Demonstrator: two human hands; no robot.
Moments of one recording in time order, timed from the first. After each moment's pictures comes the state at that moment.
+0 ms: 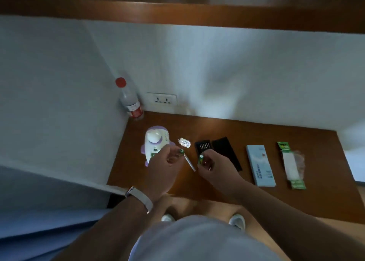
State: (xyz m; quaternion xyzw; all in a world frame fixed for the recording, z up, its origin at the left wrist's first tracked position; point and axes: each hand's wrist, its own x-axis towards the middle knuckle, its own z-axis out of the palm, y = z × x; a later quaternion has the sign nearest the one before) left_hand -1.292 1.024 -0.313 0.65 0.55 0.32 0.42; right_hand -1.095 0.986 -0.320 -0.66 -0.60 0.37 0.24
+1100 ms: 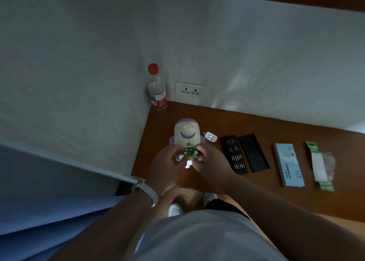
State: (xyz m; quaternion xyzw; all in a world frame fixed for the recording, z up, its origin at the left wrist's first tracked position) left_hand -1.386 1.045 -0.346 0.68 0.56 0.28 0.37; right_hand -1.214 1.033 -0.341 -0.66 -0.64 0.34 0.21
